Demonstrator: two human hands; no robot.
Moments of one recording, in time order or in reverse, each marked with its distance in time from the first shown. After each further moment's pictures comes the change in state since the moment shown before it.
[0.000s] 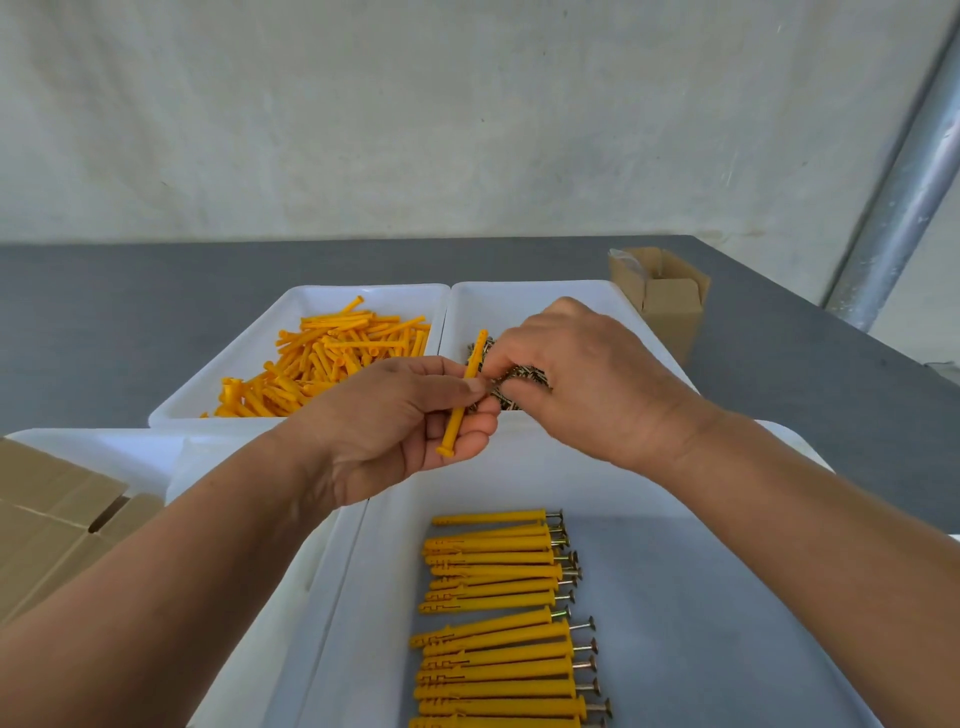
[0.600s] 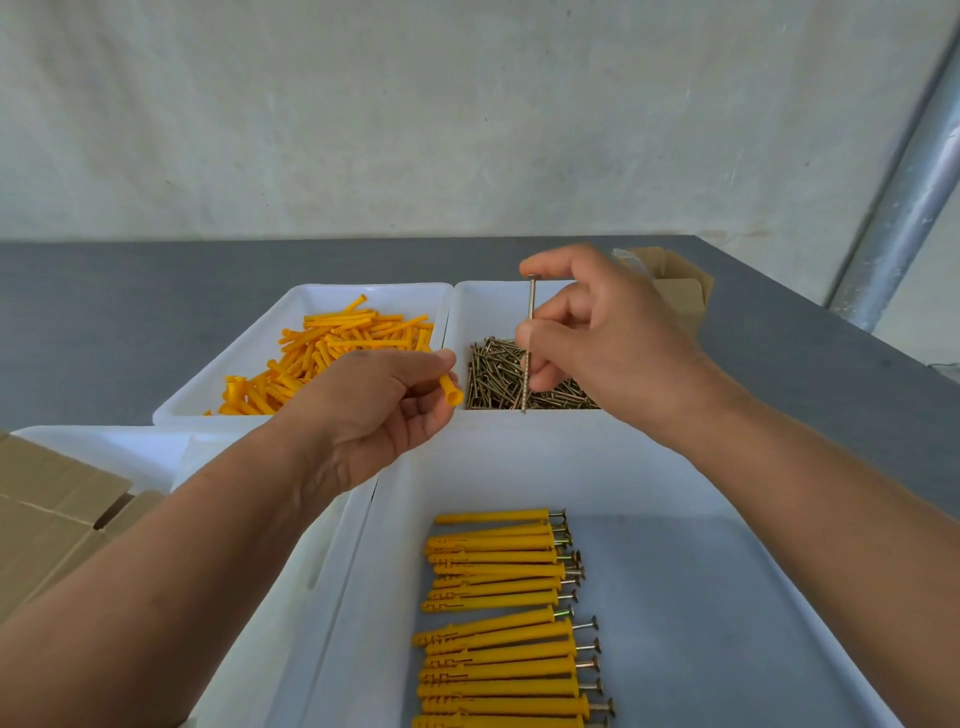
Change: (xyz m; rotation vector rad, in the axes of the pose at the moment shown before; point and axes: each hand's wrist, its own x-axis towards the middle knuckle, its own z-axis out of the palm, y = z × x) left_hand 0.007 0.003 -0.008 -0.191 0.277 0.043; right_hand 0.006 0.002 -0.008 0.645 0.187 0.296
